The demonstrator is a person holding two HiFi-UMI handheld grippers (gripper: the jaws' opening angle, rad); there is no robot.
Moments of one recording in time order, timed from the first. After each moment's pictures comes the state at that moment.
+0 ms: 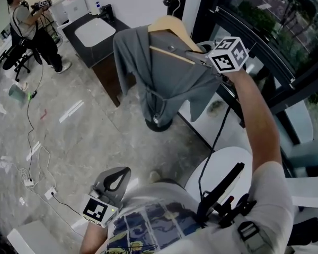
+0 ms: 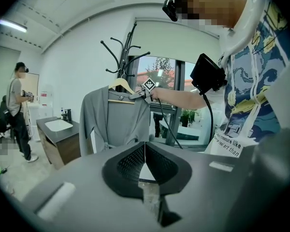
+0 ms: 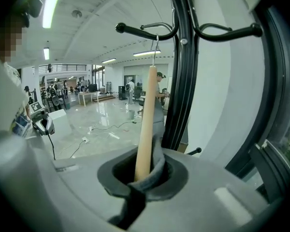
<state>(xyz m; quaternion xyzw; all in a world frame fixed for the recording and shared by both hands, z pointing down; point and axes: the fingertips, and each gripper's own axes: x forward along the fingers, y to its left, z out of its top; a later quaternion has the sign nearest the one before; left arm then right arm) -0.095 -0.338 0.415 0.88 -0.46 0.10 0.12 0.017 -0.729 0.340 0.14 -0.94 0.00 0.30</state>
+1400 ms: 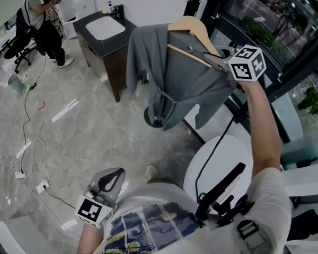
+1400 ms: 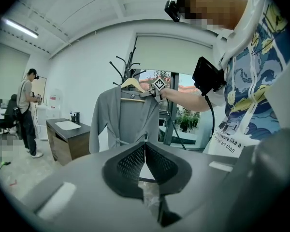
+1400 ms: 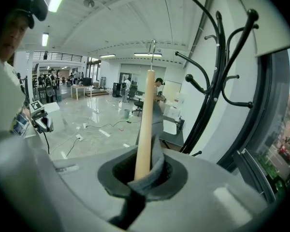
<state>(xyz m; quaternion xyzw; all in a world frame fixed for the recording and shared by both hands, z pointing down) -0.154 -0.192 0.408 0.87 -0.48 0.06 0.12 0.019 -0.578 0.271 0.20 -0.93 -0.05 0.30</state>
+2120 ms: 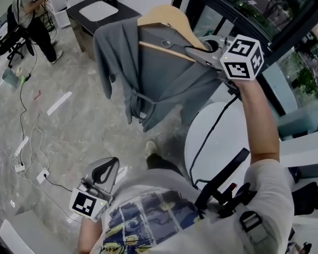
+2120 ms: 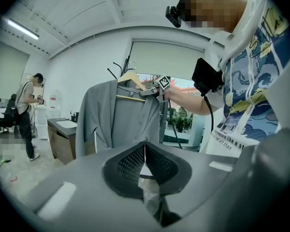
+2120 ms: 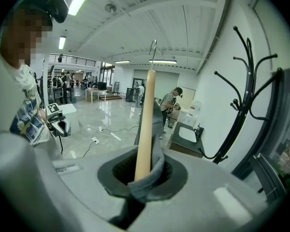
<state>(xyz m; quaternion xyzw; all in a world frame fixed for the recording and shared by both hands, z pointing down) -0.171 -0.061 0.416 0.88 -0.46 0.05 0.11 -0.035 -0.360 0.272 0.14 -0.95 -0.07 0.28</state>
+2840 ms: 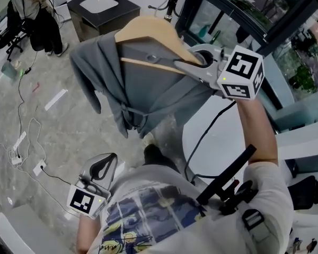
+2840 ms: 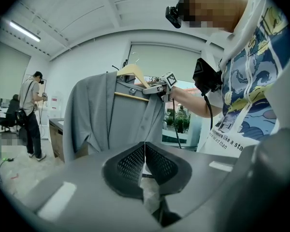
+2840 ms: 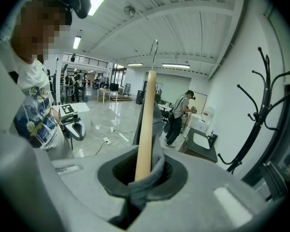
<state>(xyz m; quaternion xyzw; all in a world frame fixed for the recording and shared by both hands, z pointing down) -0.163 0.000 0.418 0.88 -0.46 0.04 0.11 -0.059 -0.220 0.272 0.08 -0.95 -0.10 0.27</state>
